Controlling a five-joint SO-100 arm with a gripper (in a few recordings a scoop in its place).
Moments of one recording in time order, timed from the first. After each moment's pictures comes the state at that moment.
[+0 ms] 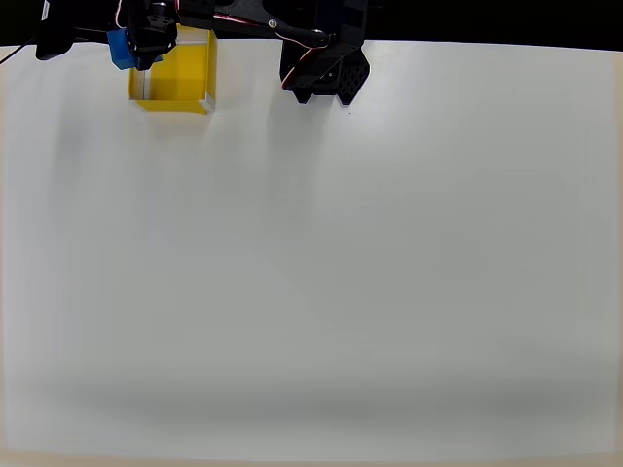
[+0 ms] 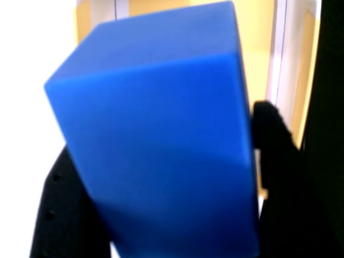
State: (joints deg) arm 92.0 112.7 102.6 75.0 -106.6
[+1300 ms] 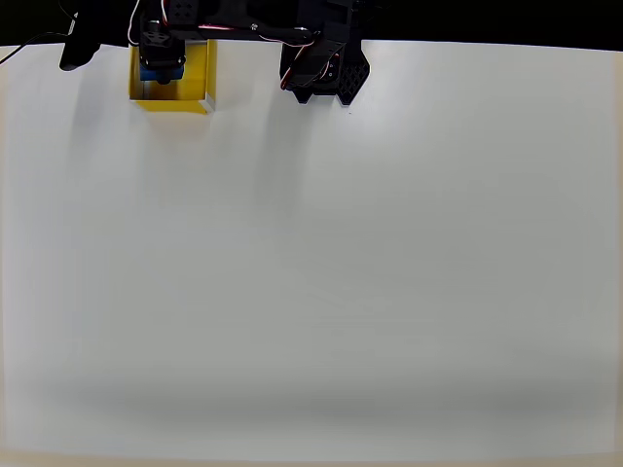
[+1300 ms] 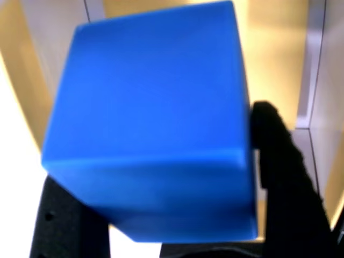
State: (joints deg) arm 92.1 107.1 116.0 66.7 -101.2
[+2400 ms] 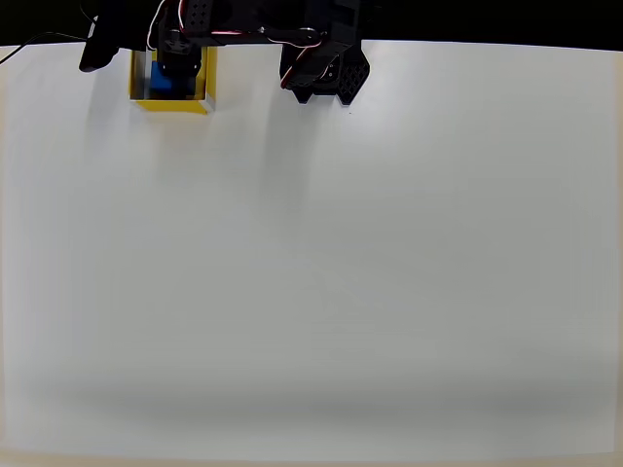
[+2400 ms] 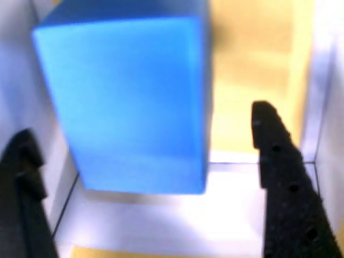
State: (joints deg) arm 93.5 110.5 130.5 54.7 -101.3
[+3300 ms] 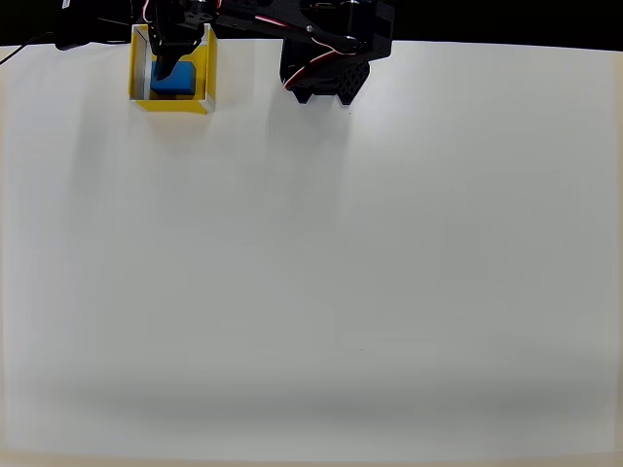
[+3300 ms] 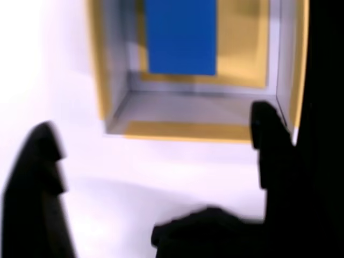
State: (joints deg) arm 90.6 130.9 105.7 82.3 -104.6
